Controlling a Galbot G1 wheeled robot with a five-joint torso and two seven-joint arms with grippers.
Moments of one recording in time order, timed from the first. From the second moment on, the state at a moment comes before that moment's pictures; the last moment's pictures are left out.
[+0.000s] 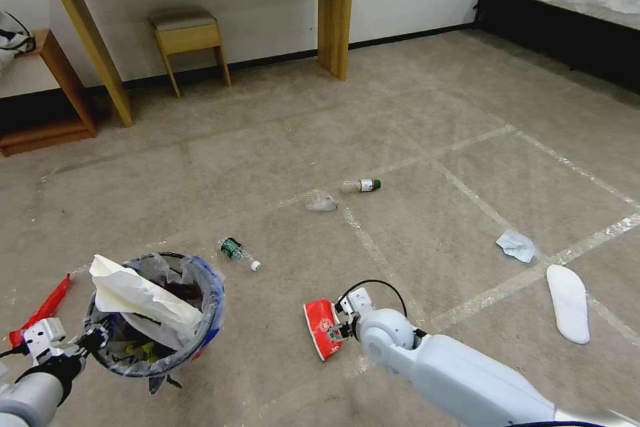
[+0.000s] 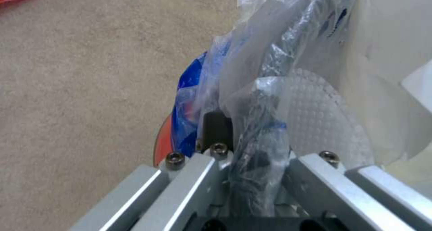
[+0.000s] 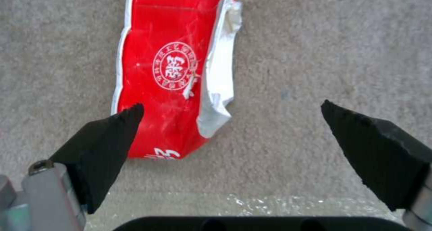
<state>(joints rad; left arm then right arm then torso) 1.72 -1.33 -1.13 -2.21 -1.10 0.67 -0.27 -0.71 1.08 -0.54 1.55 1.00 -0.74 0.61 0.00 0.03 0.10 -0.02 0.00</state>
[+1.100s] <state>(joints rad) 1.71 -1.32 -1.12 -2.18 -1.10 0.67 -0.27 -0.72 1.24 -0.52 1.29 0.82 -0.60 0.50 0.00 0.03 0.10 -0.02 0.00</state>
